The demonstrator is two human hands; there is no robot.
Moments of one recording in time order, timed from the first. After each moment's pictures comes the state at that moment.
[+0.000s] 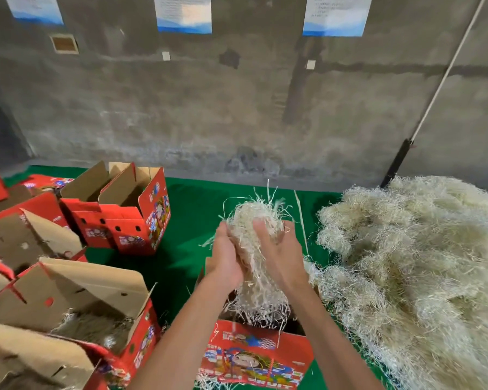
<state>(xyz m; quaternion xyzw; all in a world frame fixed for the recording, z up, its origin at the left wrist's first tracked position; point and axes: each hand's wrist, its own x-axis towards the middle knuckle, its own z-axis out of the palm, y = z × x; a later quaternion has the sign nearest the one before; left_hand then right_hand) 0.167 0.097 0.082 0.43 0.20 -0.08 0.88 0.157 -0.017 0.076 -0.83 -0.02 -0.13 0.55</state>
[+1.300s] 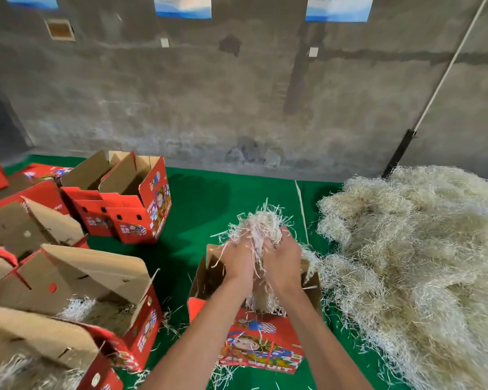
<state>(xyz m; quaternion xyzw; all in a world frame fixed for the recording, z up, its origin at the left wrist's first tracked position) 0.148 0.067 0.053 0.53 0.29 0.03 0.80 0.149 -0.009 0.041 -0.83 0.05 -0.13 0.54</state>
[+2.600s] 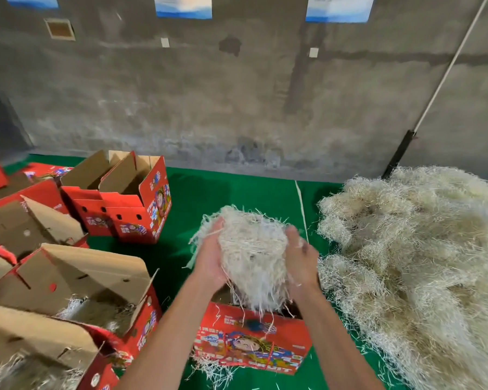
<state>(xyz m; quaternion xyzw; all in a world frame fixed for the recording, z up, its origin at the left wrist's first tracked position) 0.157 0.134 0.039 0.41 0.11 -0.10 0.90 0.145 -0.035 0.045 -0.67 0.16 -0.03 0.73</state>
